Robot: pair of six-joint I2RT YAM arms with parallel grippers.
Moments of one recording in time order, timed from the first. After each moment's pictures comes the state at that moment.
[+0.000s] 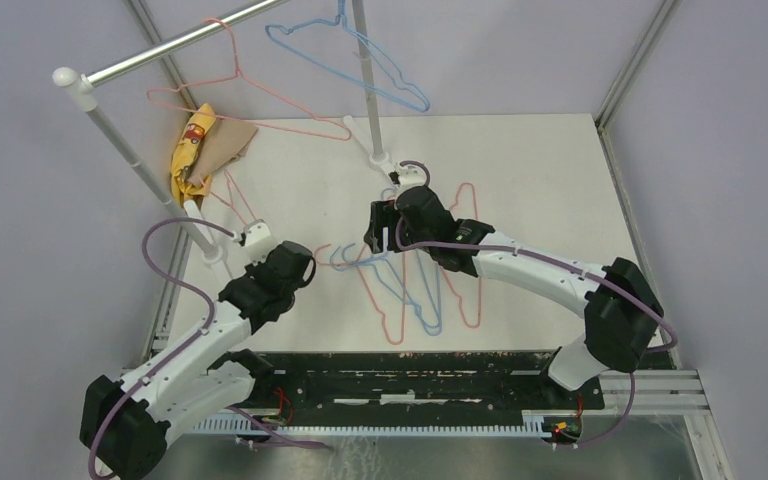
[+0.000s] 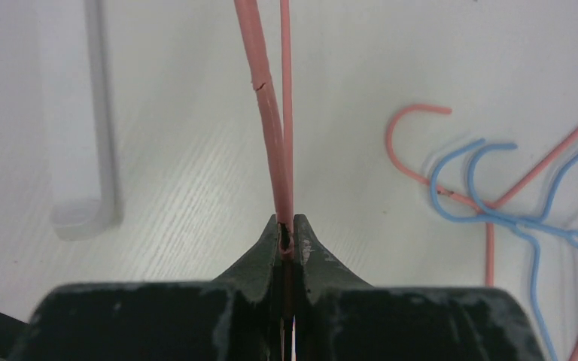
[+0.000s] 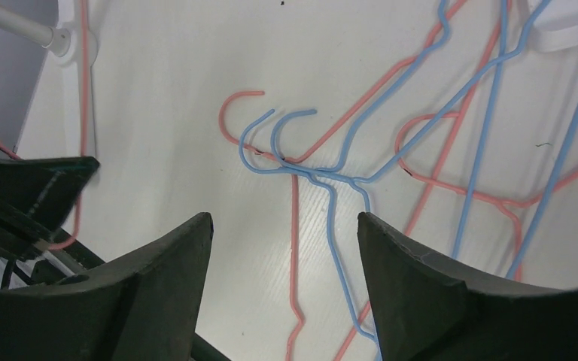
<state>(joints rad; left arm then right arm) -0.57 0.88 0.53 -0.58 -0.67 -0.87 0.88 1.57 1.16 -0.16 0.15 0.56</state>
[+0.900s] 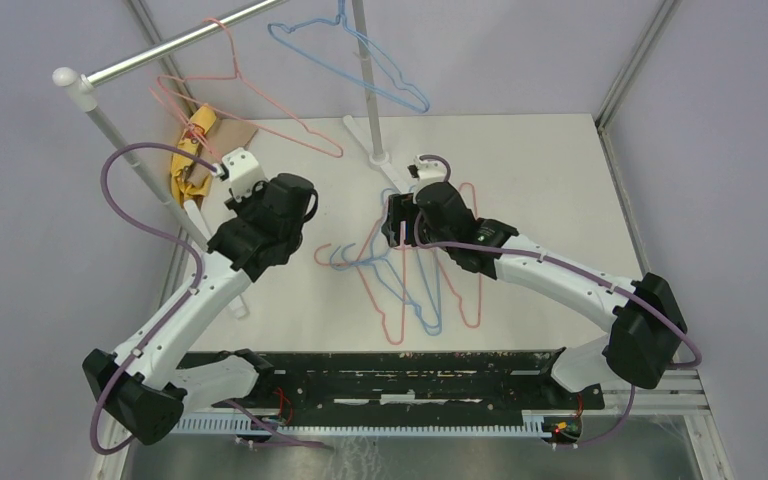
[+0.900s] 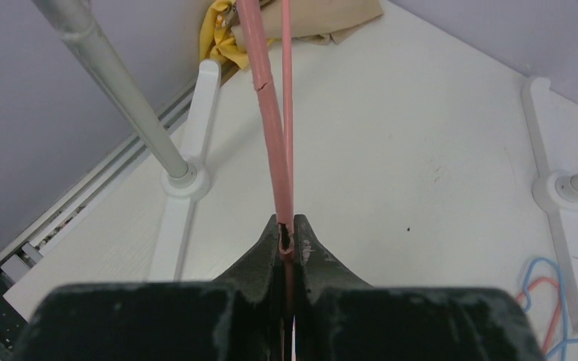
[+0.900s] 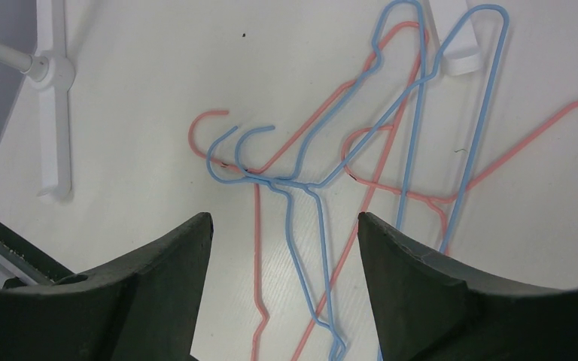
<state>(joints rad) -0.57 1.10 1.11 -0.75 -1.11 -0.76 0.84 1.44 1.12 -0.21 0.22 0.49</state>
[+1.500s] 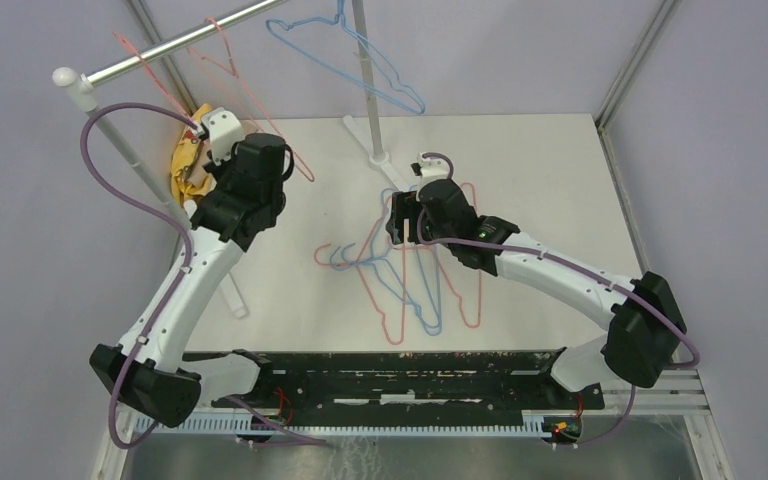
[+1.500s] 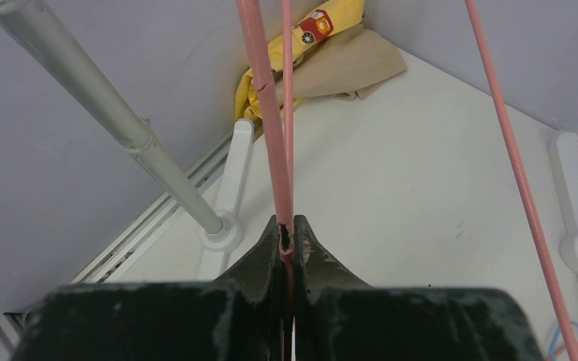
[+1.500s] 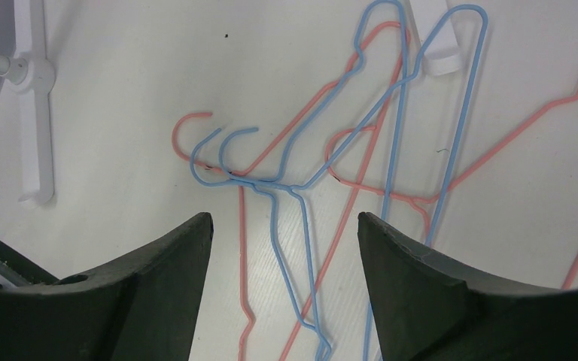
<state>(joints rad) -0.42 1.21 1.34 -0.68 -1.08 -0.48 0.81 1.44 1.12 -0.22 0.21 0.47</state>
